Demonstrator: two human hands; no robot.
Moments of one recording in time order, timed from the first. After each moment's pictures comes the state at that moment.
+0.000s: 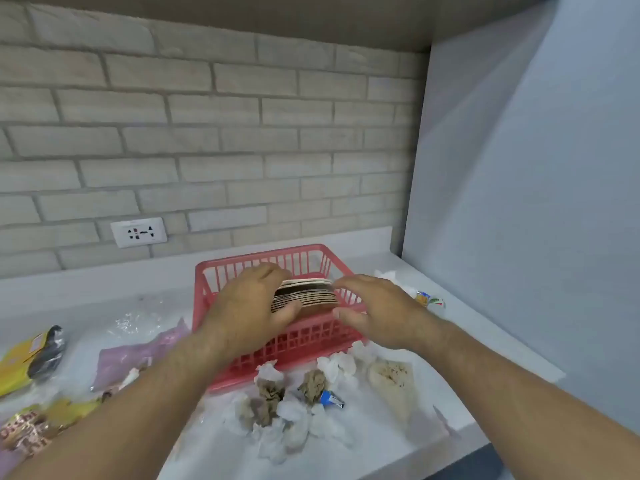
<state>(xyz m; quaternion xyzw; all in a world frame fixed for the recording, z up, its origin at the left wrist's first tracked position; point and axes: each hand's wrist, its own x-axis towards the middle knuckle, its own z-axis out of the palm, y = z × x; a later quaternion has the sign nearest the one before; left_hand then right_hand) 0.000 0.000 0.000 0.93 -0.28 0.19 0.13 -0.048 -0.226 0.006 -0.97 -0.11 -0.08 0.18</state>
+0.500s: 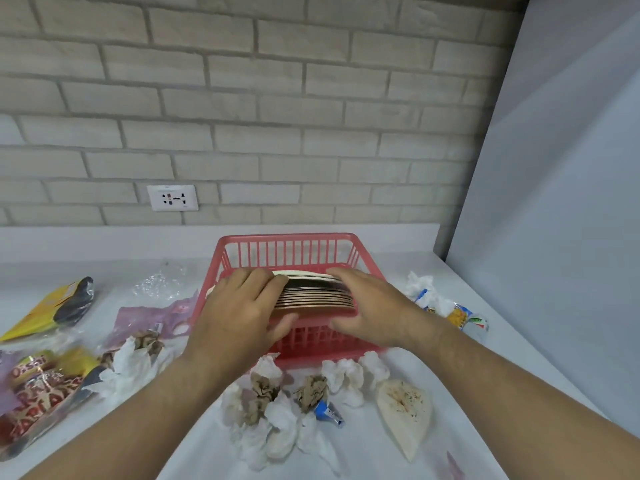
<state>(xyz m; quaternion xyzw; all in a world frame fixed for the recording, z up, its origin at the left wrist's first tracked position) 0.000 -0.010 -0.040 0.92 -0.21 0.33 0.03 0.031 -0.238 -0.020 -0.96 -0.21 -0.03 0.20</state>
